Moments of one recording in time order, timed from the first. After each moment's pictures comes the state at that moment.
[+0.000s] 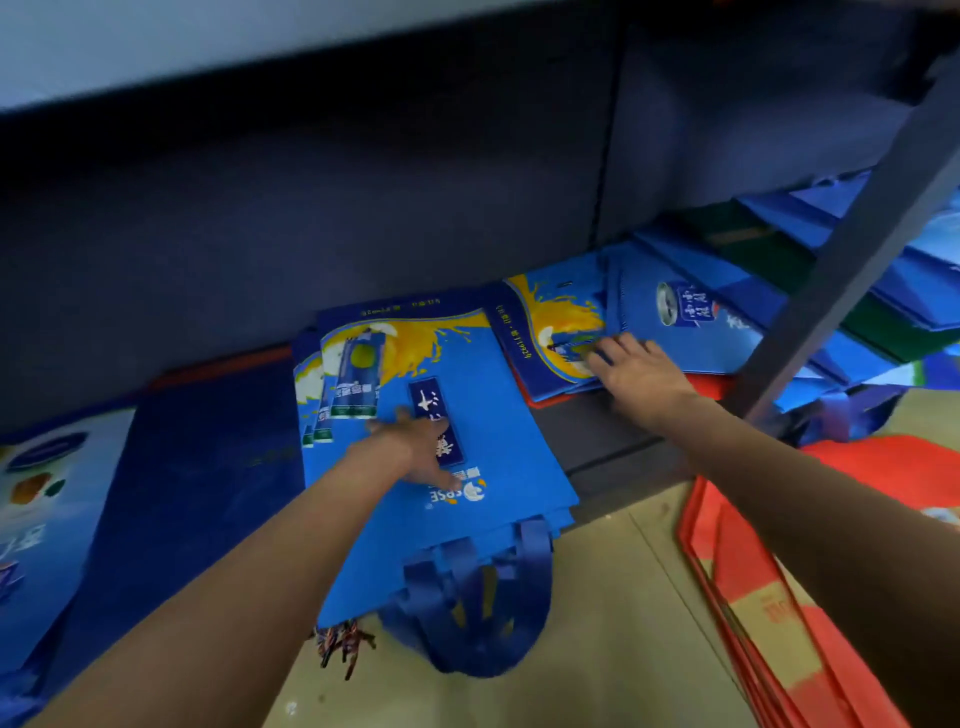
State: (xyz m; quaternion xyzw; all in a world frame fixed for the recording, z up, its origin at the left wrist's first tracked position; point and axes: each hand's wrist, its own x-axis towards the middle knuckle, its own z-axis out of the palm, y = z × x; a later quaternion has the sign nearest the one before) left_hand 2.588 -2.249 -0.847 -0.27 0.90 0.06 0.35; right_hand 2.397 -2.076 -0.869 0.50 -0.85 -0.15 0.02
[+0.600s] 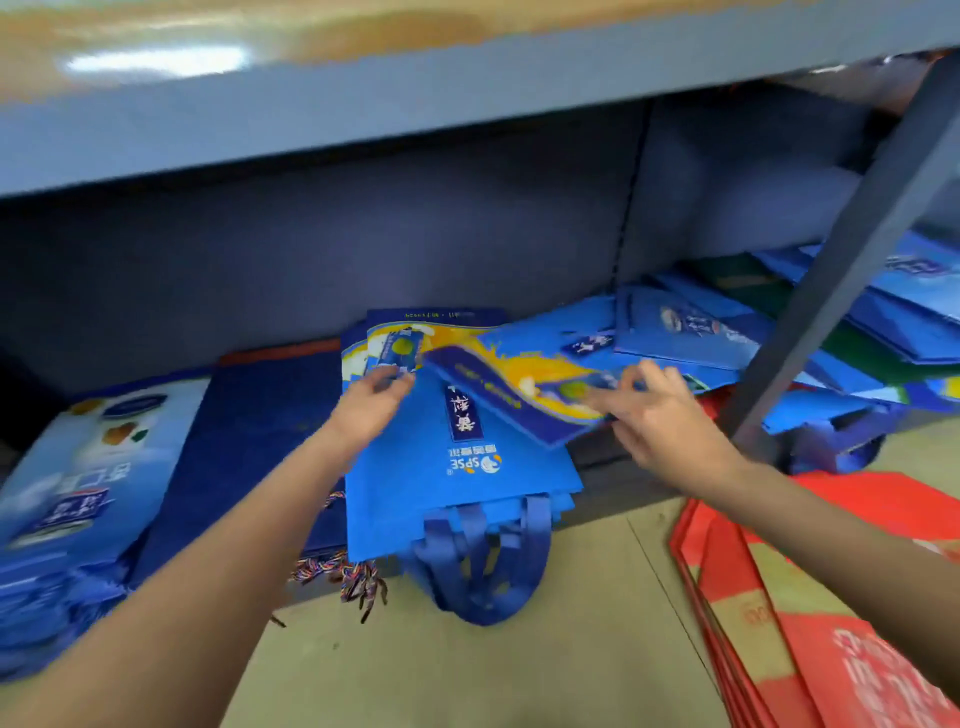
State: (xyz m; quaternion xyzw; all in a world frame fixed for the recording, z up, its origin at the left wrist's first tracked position) left_hand 2.655 -2.249 -0.808 -0.47 0.73 0.48 -0.14; right_hand 2.459 -2.021 -0.833 0.63 -0.74 0.15 0.20
